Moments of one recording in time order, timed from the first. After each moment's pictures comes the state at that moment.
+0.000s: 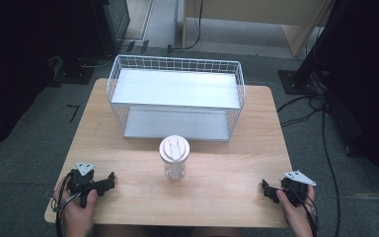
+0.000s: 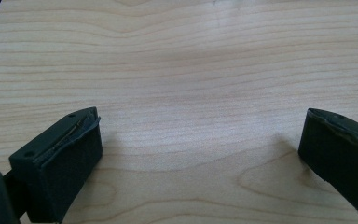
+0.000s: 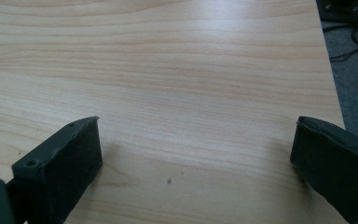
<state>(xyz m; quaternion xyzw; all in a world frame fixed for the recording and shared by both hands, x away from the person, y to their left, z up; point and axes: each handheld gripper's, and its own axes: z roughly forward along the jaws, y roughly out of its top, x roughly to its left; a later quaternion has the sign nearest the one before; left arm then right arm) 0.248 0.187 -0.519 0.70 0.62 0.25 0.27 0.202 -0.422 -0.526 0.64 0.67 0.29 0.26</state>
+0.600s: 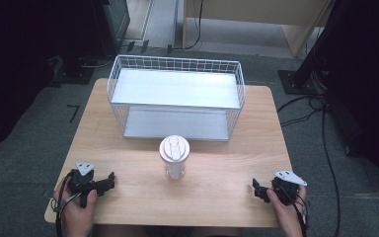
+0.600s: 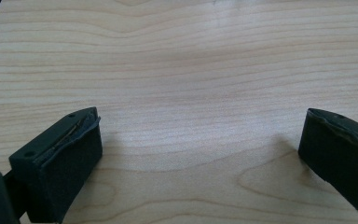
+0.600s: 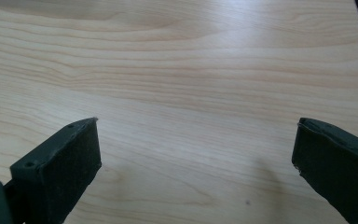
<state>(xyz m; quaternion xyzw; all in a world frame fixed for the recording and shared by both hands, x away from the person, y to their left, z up) 0.248 0.187 -0.519 0.70 0.62 0.25 0.27 0.202 -0.388 -0.516 0.61 0.68 0.32 0.26</state>
